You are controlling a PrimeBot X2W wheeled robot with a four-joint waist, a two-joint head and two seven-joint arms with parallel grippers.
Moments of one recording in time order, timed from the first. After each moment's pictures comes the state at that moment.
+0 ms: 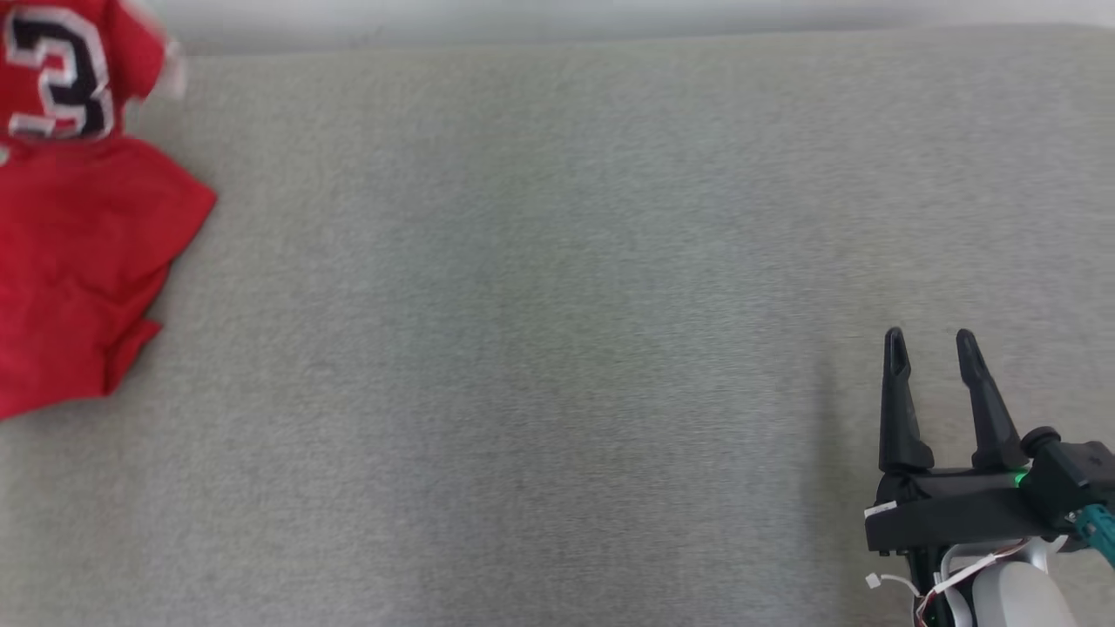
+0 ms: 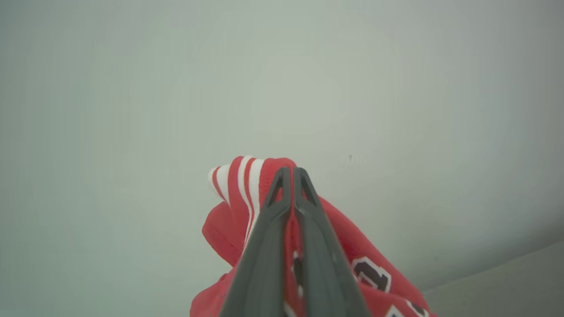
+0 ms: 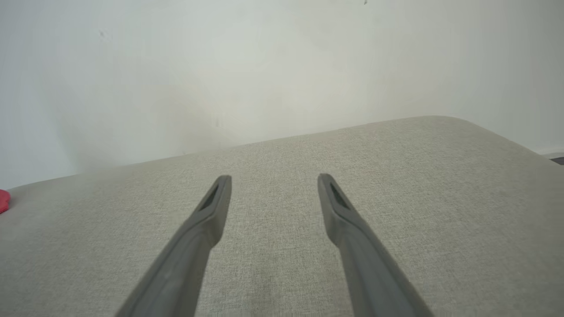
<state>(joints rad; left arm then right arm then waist) -1.04 0.57 -0.14 0.36 -0.30 -0.12 0.01 -0.18 -0.05 -0.06 0.14 0.21 0.13 -0.24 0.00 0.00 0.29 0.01</state>
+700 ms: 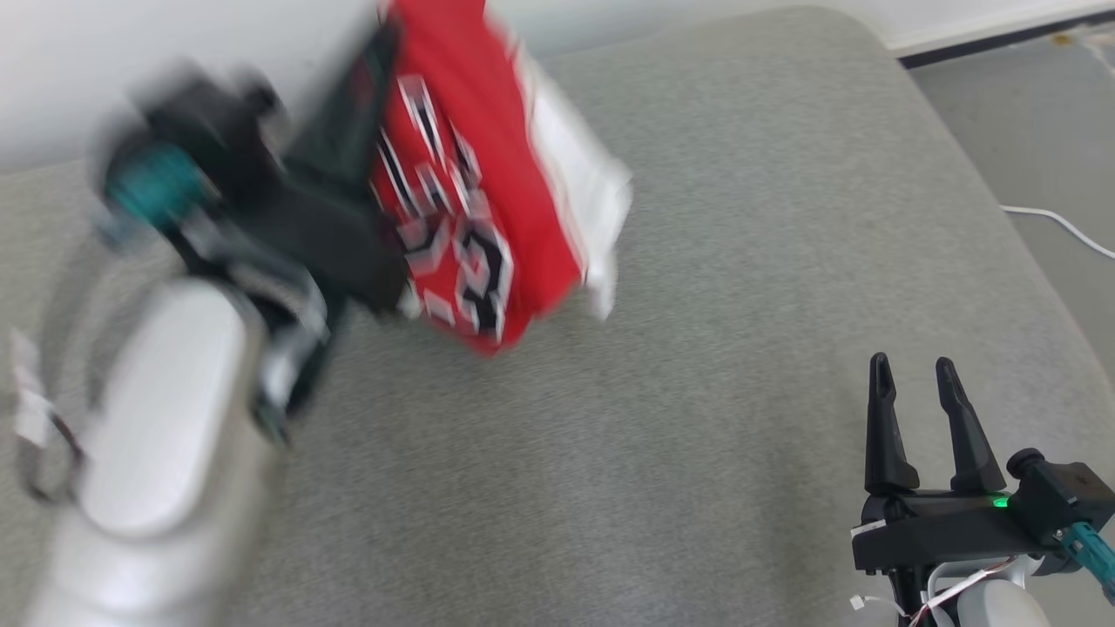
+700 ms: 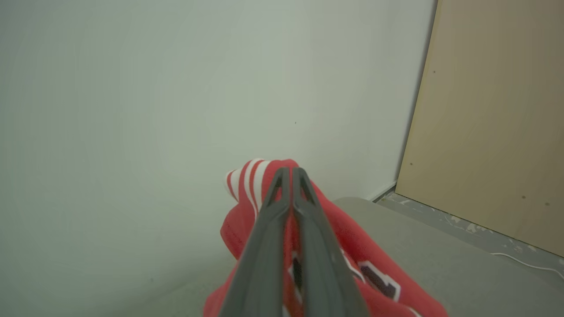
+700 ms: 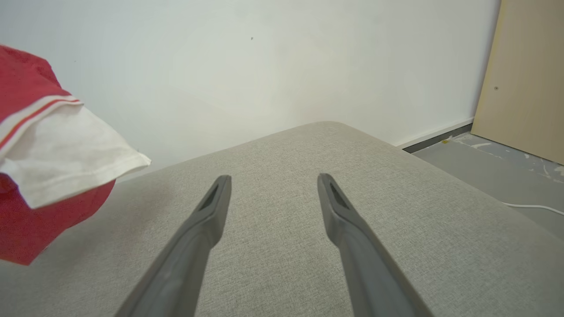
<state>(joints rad) -0.84 0.25 -0.37 0.20 -0.42 -0.07 -0.01 -0.16 -0.05 -0.03 0.19 0.30 0.13 -0.26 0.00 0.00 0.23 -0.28</state>
